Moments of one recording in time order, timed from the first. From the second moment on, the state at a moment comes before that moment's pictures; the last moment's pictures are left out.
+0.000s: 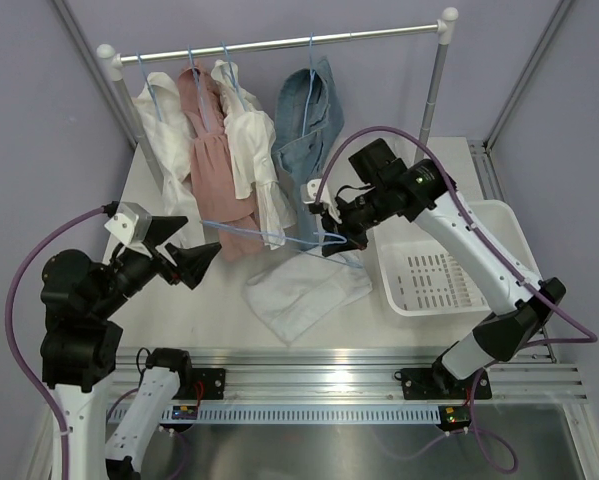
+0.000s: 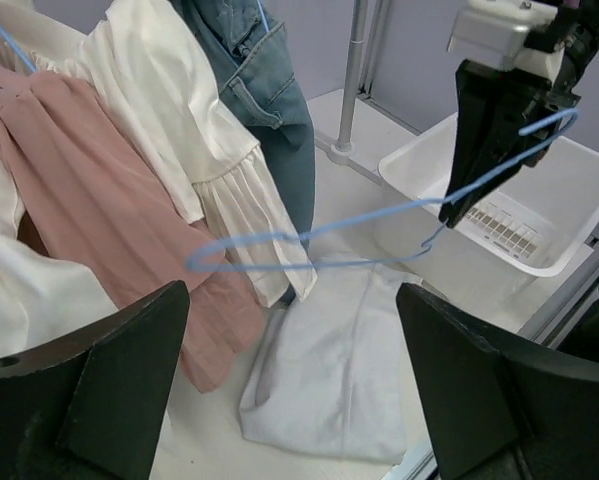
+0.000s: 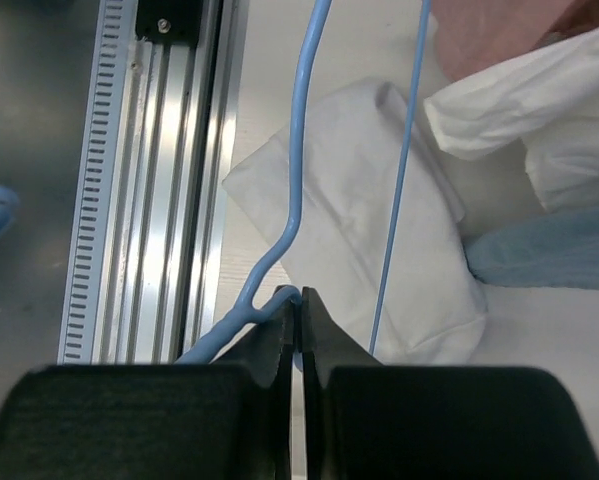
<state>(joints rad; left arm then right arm) -0.09 0.53 1.15 -0.61 0.61 -0.10 0.63 1.55 1.78 -1.22 -0.76 -0.78</state>
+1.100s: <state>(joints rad) -0.77 0.85 1.11 -0.52 0.18 0.30 0.72 1.78 2.01 -1.34 -0.52 -0.99</state>
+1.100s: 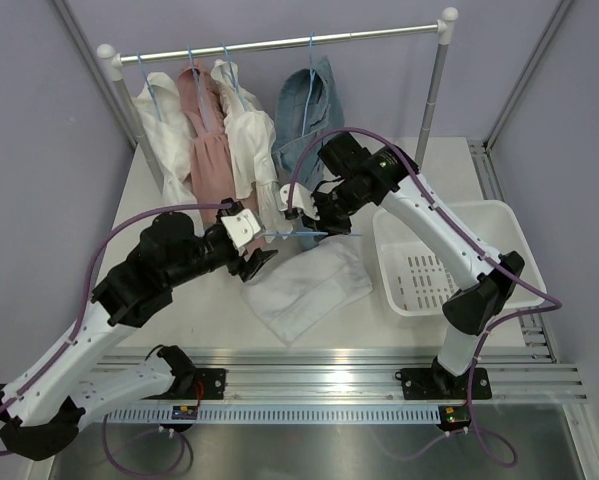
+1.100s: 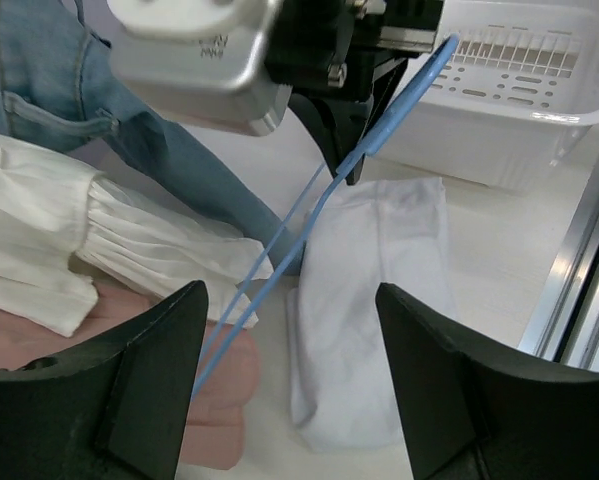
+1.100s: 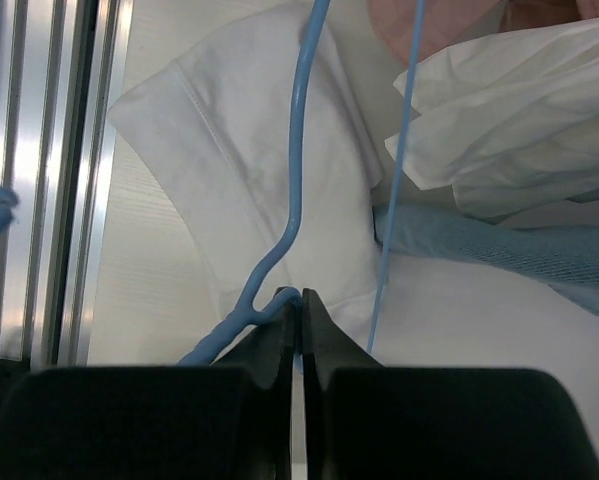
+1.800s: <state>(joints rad) -0.78 0.99 1.12 -0.58 0.18 0.54 0.73 1.75 2.02 -1.34 -0.53 -1.07</state>
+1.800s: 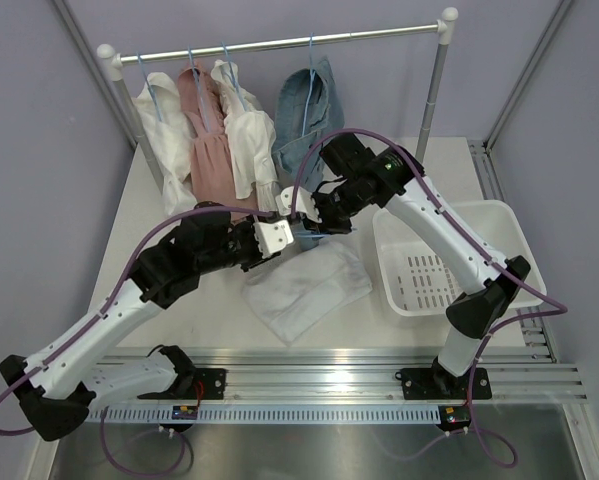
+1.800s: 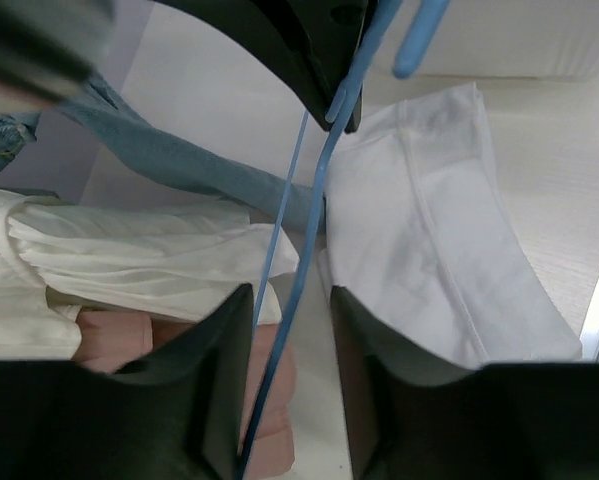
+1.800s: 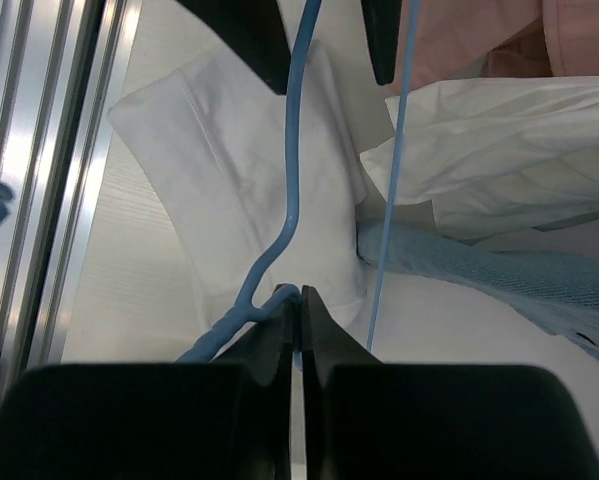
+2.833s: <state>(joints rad) -0.79 0.59 0.86 -0.56 0.22 0.29 0.67 1.53 1.80 -1.34 -0.78 -1.17</state>
